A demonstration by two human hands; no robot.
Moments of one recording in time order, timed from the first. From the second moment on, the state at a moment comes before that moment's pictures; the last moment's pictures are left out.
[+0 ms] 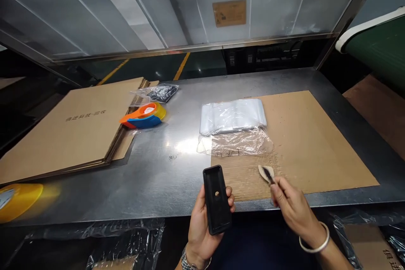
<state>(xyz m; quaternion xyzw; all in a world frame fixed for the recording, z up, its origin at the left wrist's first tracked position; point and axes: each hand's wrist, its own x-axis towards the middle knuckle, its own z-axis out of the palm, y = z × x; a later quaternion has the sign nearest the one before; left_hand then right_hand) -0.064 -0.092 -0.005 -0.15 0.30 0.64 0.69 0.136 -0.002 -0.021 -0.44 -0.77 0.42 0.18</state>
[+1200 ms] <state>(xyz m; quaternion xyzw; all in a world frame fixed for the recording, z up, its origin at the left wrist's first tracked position) -0.060 -0.086 -0.004 -0.06 0.42 0.77 0.47 0.081 -0.053 0.035 -0.32 -0.80 0.50 -0.07</state>
